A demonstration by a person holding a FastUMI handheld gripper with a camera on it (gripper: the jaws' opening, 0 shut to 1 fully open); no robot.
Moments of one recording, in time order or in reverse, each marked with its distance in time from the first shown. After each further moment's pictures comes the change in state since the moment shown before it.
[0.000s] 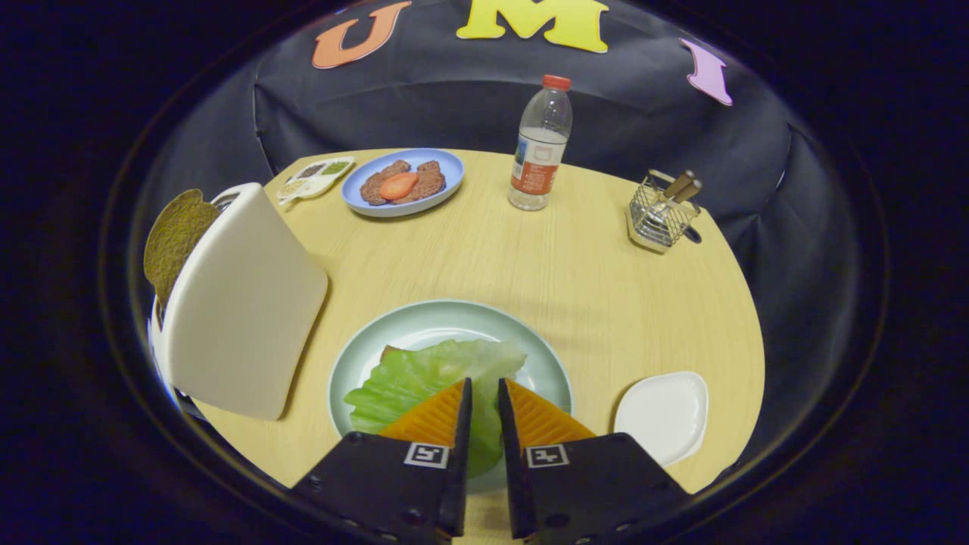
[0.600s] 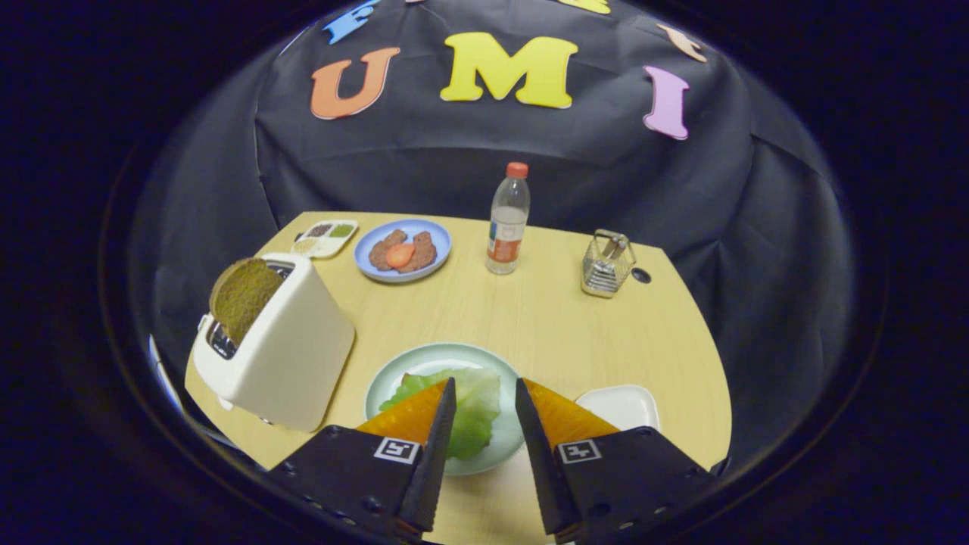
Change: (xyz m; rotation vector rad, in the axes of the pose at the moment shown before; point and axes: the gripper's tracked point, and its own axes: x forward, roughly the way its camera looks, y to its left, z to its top) arm -0.108 -0.012 0.031 0.080 -0.238 -0.065
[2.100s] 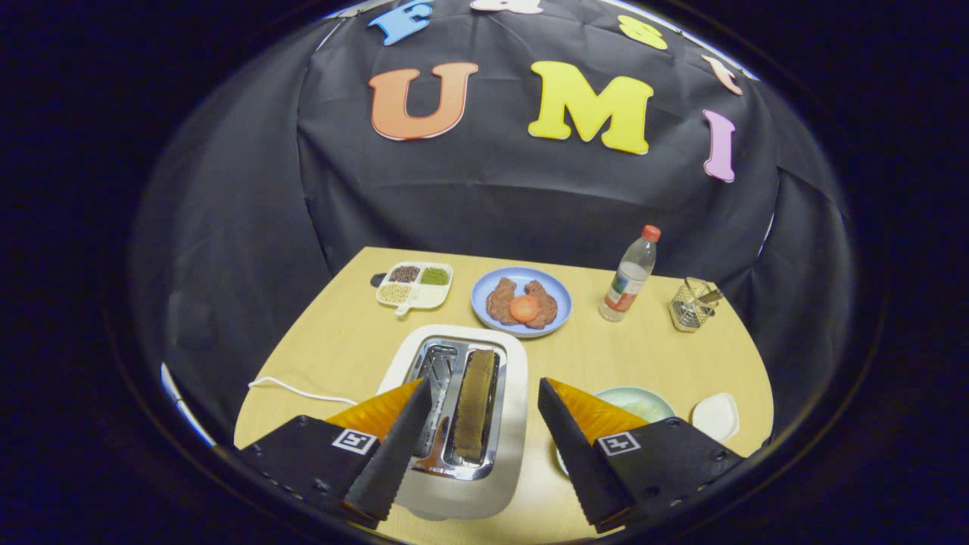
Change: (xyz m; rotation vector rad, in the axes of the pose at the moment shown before) arm -0.001 0.244 0.051 -0.003 -0.040 0.060
